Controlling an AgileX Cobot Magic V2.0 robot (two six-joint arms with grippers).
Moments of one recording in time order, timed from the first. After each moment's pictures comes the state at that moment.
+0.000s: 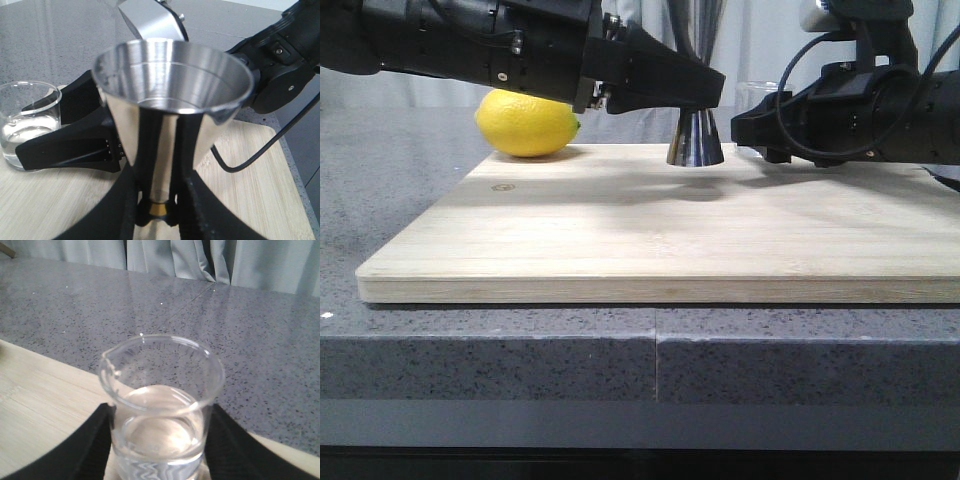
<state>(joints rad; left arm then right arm) -0.43 1.93 -1.28 -1.65 1.08 2.00 0.17 1.84 -0.83 -0.32 -0.84 0.18</state>
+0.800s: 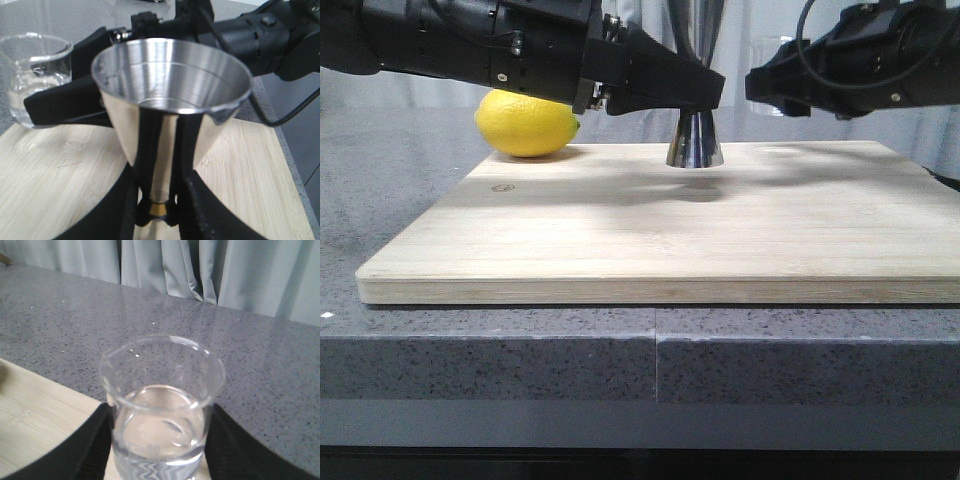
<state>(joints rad) -0.43 1.93 -1.28 -1.64 1.08 2.00 0.17 1.68 -0.83 -0.33 -0.69 0.18</state>
